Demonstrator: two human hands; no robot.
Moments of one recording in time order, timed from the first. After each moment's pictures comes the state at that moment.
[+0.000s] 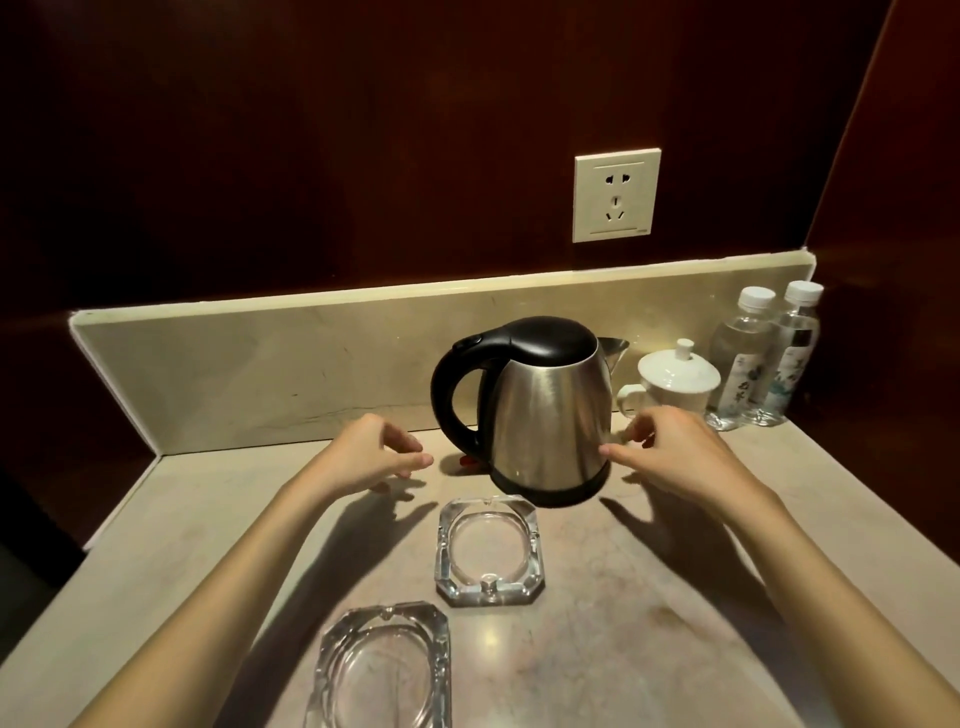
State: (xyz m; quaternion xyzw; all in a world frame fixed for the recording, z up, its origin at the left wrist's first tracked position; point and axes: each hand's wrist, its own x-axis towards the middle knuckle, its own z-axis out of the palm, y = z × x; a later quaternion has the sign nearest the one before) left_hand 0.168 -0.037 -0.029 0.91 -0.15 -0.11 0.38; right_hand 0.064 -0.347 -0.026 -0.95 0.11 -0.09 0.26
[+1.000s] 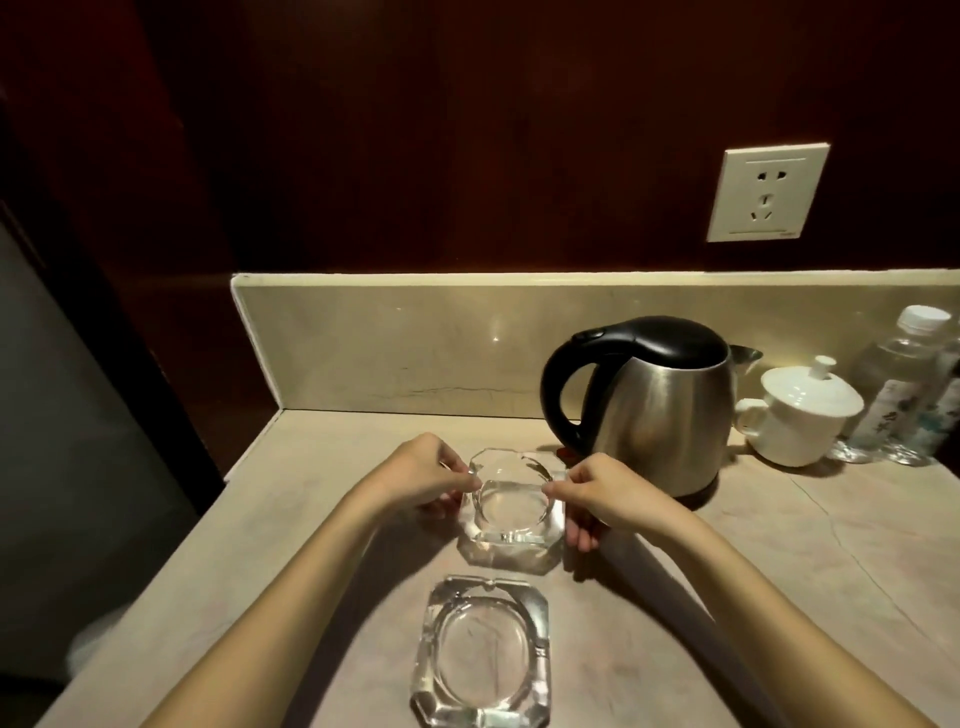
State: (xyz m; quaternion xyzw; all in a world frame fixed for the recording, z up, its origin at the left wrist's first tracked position) left_hand 0.134 0.014 -0.038 0.91 -0.05 -0.16 0.39; right_hand 0.095 -0.206 -0.047 -0.84 -0.02 0.19 0.50
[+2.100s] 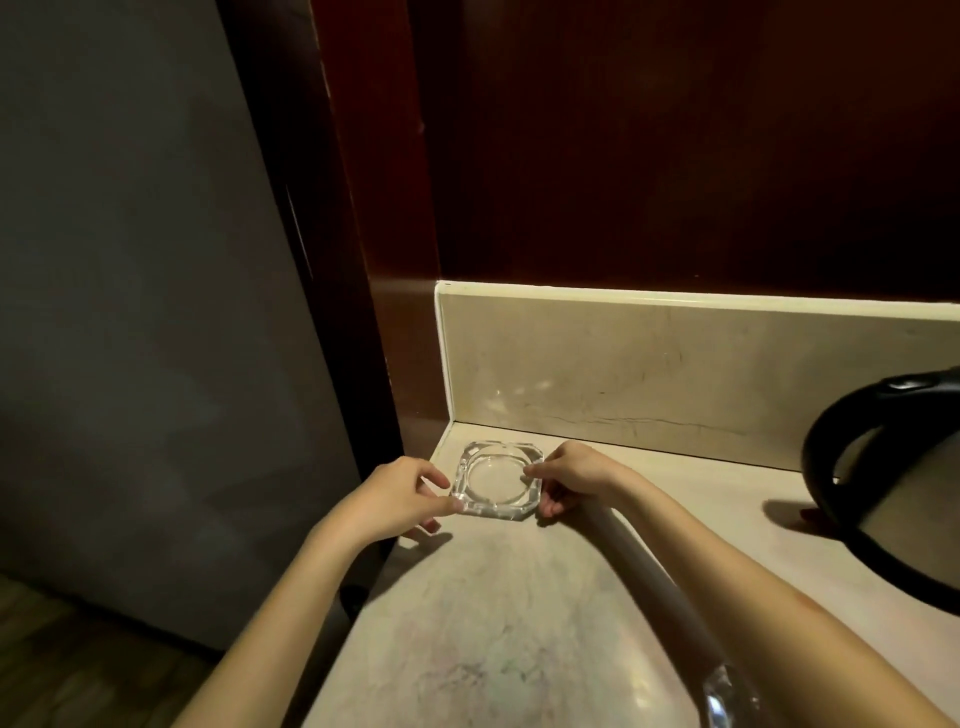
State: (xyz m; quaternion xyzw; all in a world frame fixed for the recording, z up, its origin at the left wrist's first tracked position) left_hand 0.139 0.245 -0.037 0.91 0.04 -0.12 0.40; right_hand 0.218 0.030 -0.065 -0.79 -0.02 0.27 0.54
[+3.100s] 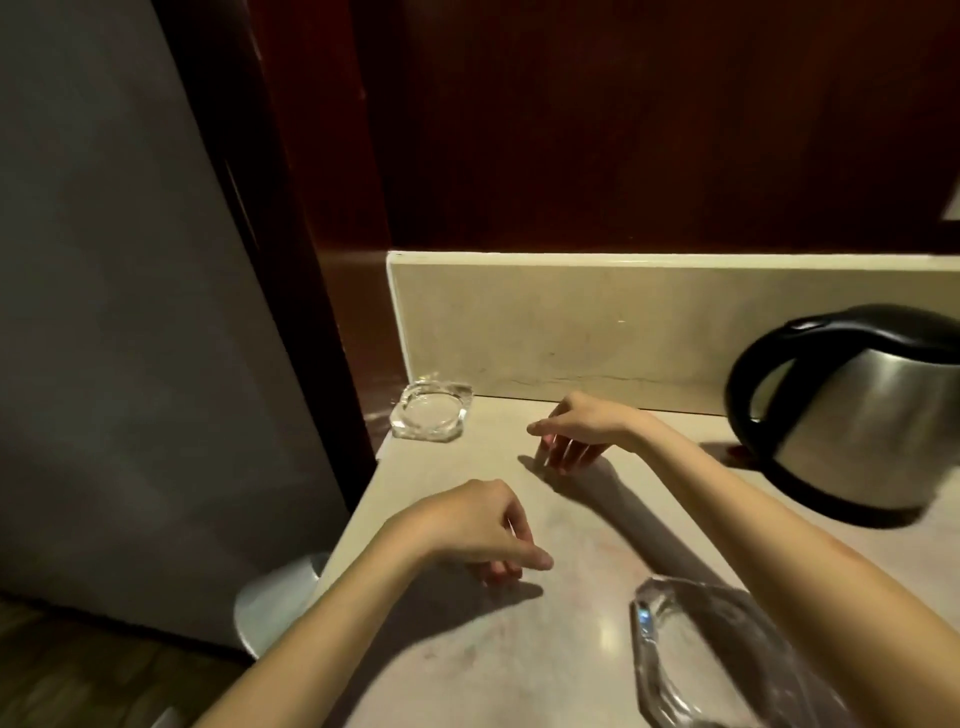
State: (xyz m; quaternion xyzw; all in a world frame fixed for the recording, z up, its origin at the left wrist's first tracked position) left_hand 0.090 0.136 -0.037 0.91 -0.12 -0.28 0.29; right_hand 0.197 -0.034 -0.039 -0.89 -0.07 0.25 0.38
